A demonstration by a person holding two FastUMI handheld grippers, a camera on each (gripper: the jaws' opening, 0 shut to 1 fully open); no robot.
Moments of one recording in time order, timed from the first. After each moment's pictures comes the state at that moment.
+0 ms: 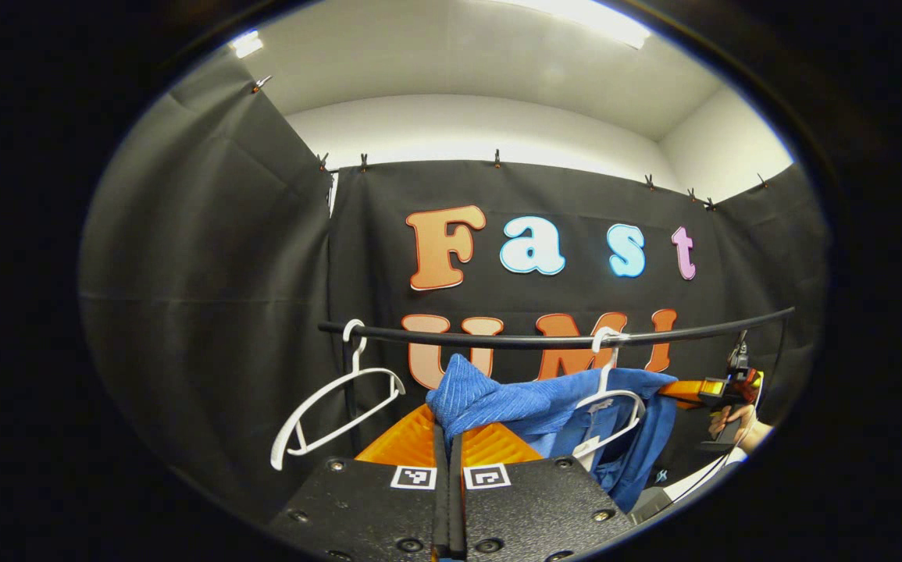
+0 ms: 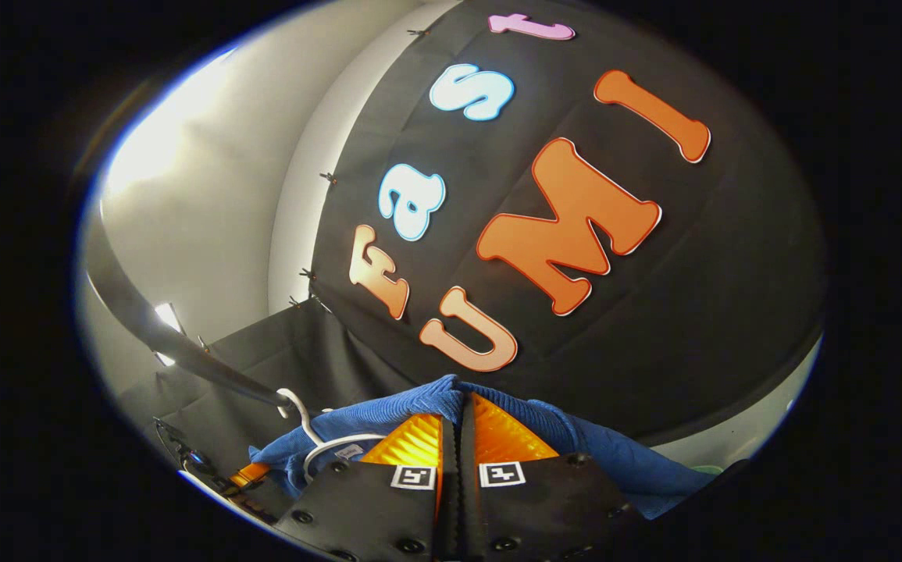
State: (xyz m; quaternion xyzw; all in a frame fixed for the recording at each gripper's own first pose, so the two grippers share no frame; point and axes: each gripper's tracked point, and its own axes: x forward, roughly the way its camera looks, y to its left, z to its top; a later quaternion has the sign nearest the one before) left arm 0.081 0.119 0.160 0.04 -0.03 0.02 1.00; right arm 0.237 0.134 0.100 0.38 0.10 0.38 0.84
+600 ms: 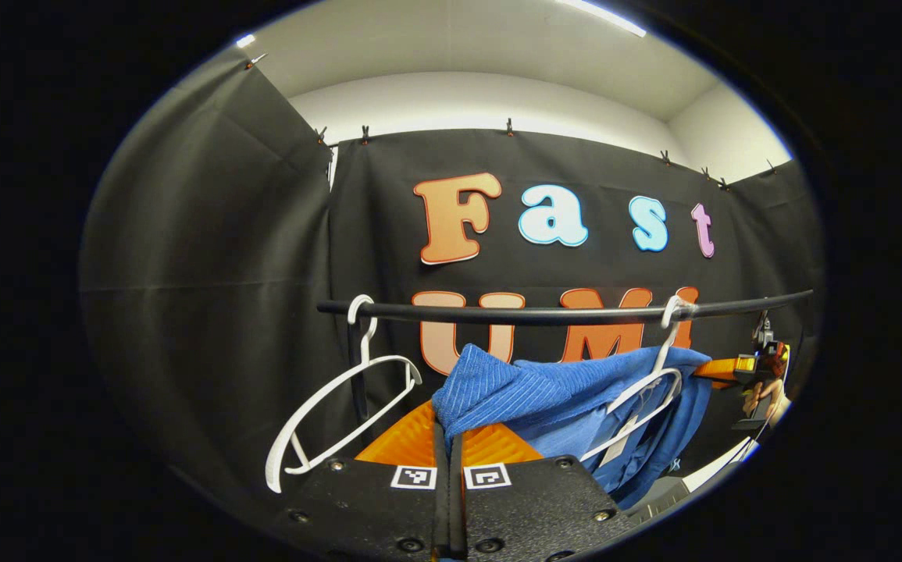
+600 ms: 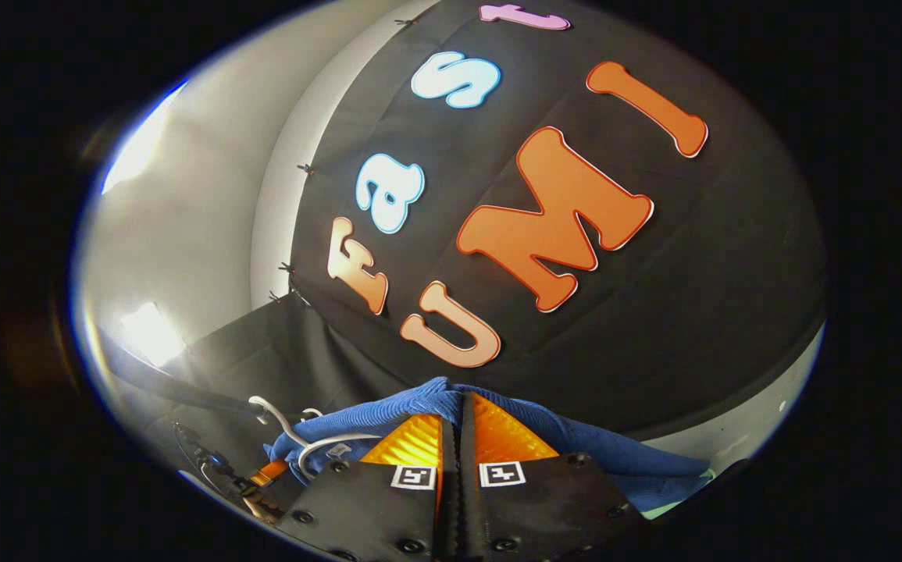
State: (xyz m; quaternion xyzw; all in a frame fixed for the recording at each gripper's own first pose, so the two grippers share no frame) left arm 0.149 0.153 0.119 0.04 0.02 0.02 1.00; right arm 0.276 0.132 0.100 0.38 0.12 0.35 0.85
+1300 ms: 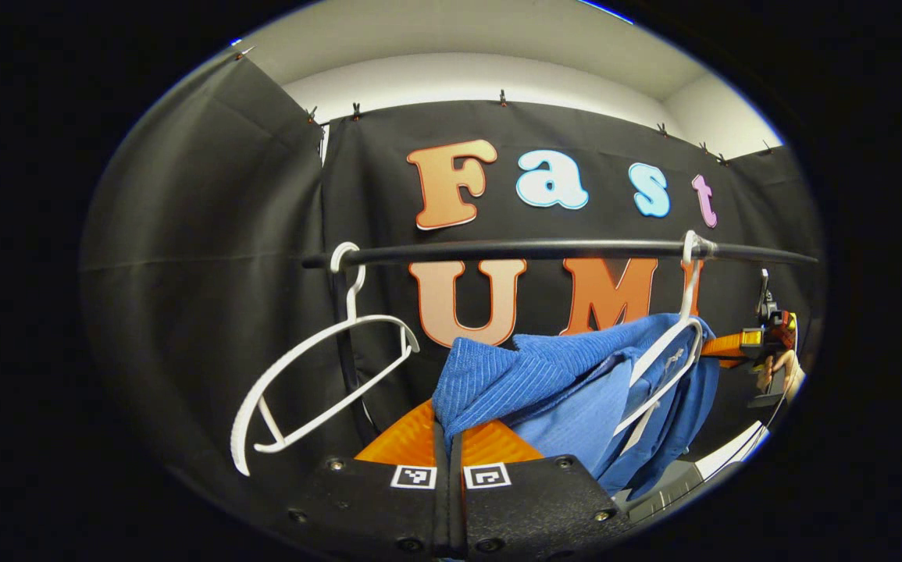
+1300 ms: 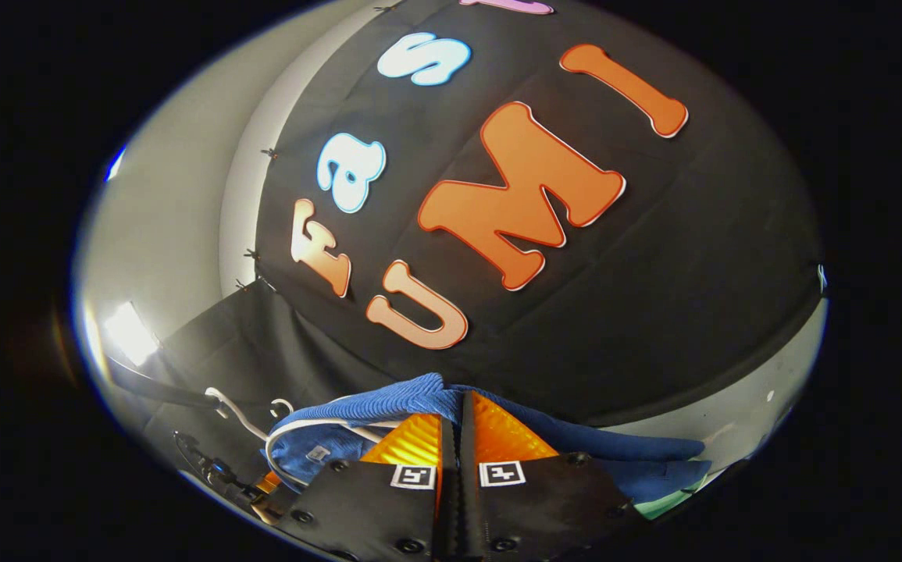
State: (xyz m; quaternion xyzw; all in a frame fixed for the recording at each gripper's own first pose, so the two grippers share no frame) left arm 0.152 0.153 0.050 0.05 0.08 0.03 1.00; right arm 0.306 0.138 0.059 0.38 0.17 0.30 0.86
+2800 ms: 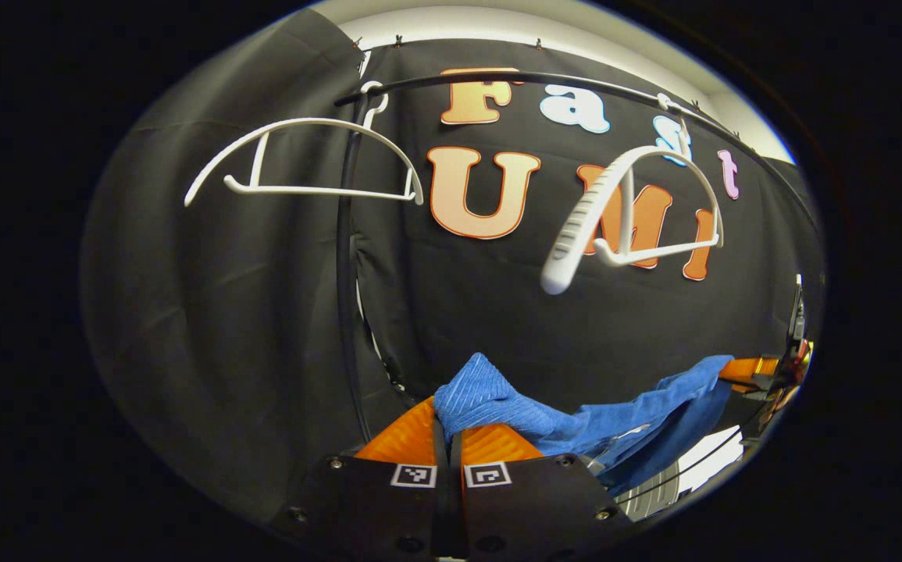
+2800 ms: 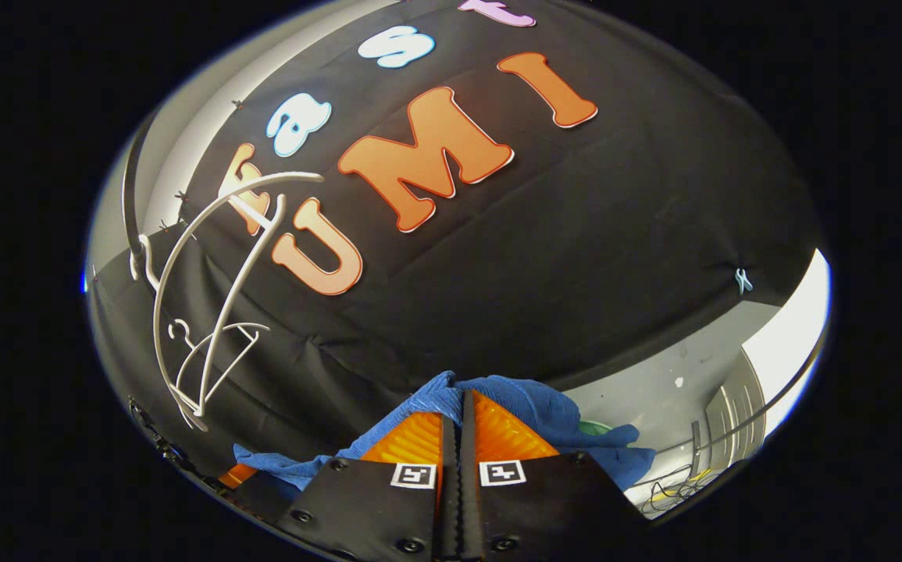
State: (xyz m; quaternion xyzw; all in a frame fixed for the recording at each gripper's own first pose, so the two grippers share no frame) left arm 0.078 0.110 -0.116 -0.04 0.18 0.06 0.98; right arm 0.188 0.098 -0.101 0.28 0.22 0.14 0.92
